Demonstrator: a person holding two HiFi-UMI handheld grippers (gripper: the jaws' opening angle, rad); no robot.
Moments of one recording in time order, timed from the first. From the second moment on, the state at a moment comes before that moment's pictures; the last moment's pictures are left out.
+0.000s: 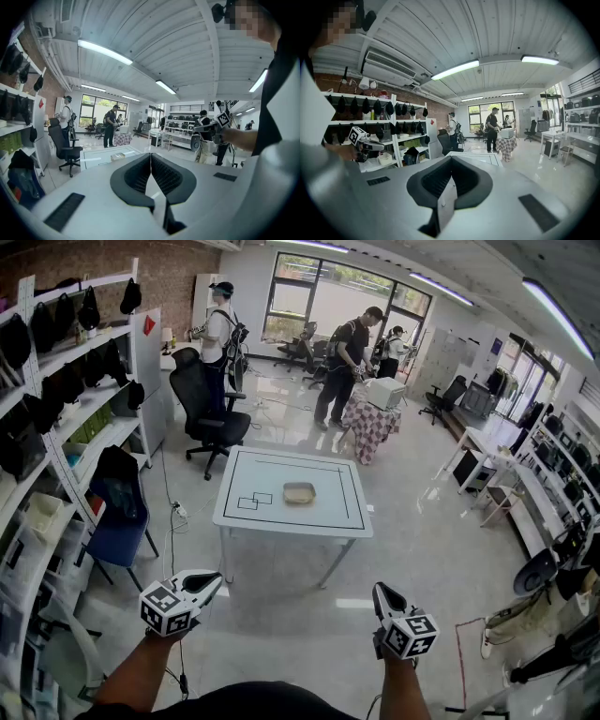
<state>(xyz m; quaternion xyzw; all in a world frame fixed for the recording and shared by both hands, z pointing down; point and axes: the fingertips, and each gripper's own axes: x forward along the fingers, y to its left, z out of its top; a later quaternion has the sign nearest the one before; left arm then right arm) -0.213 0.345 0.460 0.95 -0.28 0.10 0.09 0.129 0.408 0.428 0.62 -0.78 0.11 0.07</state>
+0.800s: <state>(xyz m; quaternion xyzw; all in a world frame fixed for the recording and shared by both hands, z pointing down) -0.212 0.311 0.454 0.96 -0.26 0.10 0.08 0.108 0.366 0.440 0.62 -0.78 0.12 0.06</state>
